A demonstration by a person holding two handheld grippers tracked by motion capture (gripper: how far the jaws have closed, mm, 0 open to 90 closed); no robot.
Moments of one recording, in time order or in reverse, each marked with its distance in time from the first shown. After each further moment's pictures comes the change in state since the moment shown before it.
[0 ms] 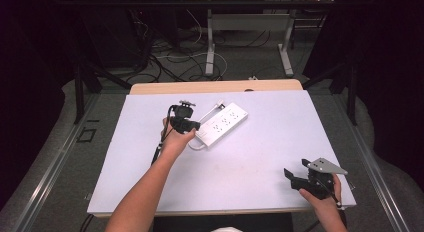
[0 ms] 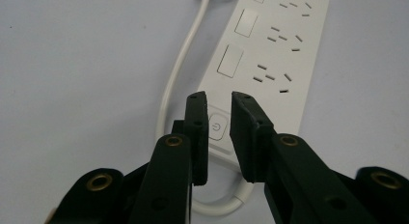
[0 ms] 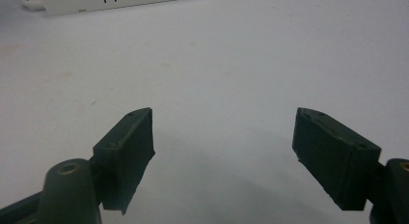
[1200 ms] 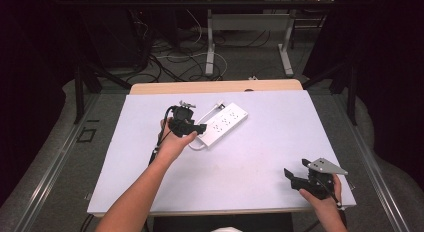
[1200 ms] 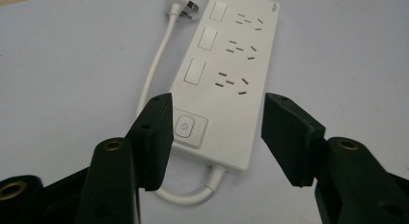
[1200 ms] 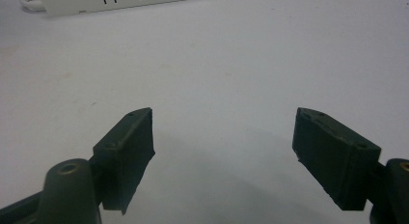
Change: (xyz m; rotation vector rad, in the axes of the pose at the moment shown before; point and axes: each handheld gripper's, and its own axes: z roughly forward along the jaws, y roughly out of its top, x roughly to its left) left arm -0.013 -0.008 -0.027 -0.077 -0.057 0.086; right arm 0.000 0.000 -0.001 -0.001 0.000 -0.003
